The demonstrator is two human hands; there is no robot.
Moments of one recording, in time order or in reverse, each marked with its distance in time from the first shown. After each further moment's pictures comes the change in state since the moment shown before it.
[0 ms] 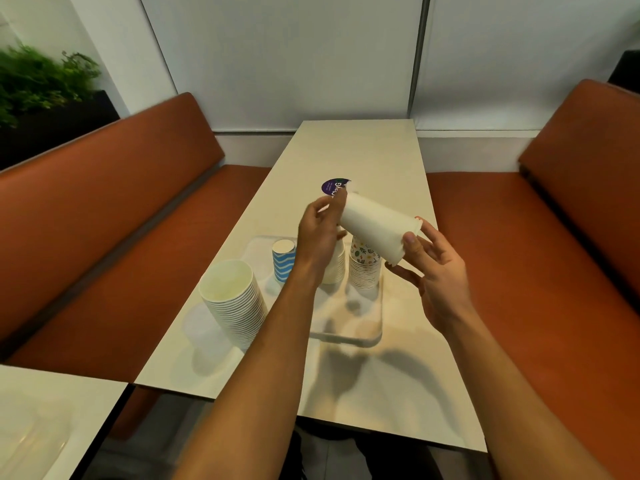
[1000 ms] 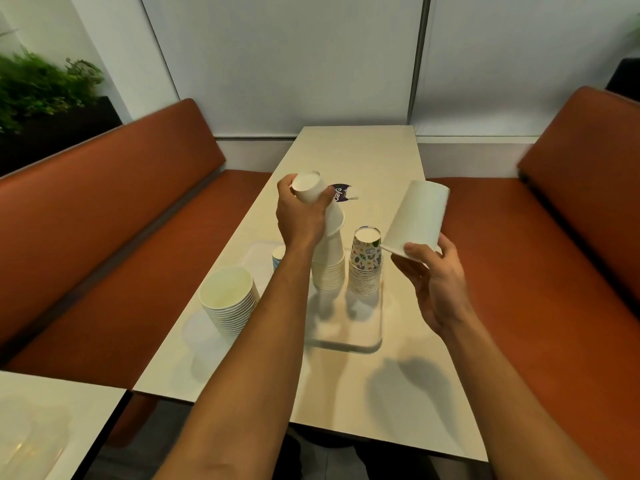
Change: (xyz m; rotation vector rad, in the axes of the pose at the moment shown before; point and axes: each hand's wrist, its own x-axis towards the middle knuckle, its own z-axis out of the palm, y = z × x) left_hand 0.037 0.028 -0.005 0.391 0.296 0.226; right_hand 0.011 0.002 -0.003 0.161 0.015 0.073
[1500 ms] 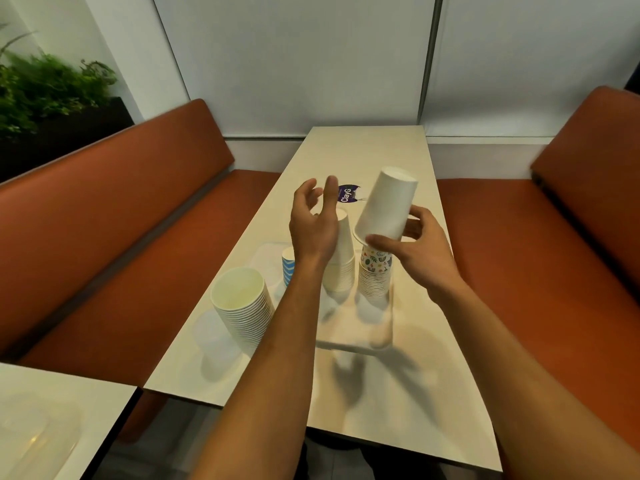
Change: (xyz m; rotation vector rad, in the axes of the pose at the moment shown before) left_hand -0.026 0.001 -0.009 -0.132 -0.060 -0.008; right_hand 0.024 -0.014 0.042 -0.709 -0.076 -0.138
